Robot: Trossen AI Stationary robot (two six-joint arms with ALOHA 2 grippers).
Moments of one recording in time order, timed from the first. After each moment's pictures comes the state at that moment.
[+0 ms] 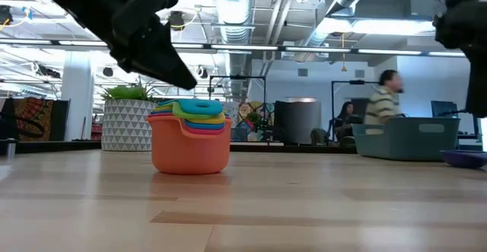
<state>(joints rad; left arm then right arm) -0.45 1.51 0.74 0.11 -0.79 -0.46 0.70 1.20 0.70 -0.93 0.45 1.76</state>
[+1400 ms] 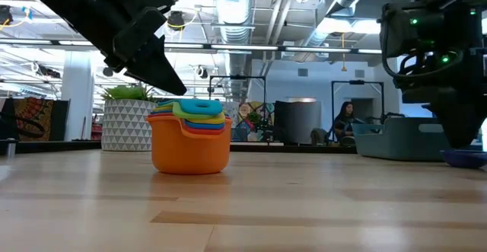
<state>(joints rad) -0.46 1.51 0.74 0.00 -0.89 -0.52 0.04 1.22 0.60 -1.04 0.17 1.24</state>
